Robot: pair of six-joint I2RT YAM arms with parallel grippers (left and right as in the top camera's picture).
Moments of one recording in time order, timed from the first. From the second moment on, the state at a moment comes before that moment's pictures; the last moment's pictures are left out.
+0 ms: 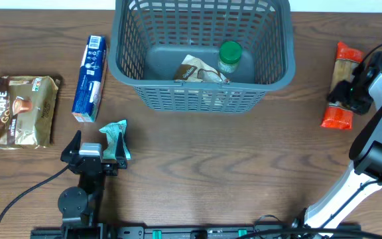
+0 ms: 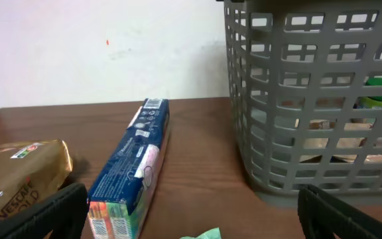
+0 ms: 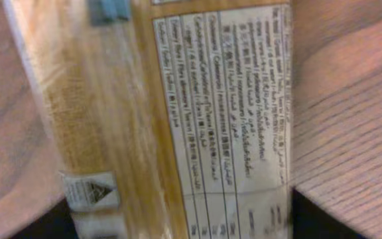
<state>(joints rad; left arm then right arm) 0.03 0.01 0.01 -0.04 0.10 0.04 -0.49 2.18 1.56 -0.72 -0.01 0.01</state>
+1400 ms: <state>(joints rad) 0.03 0.01 0.01 -0.04 0.10 0.04 -0.29 1.68 2.17 -1.13 -0.16 -0.06</state>
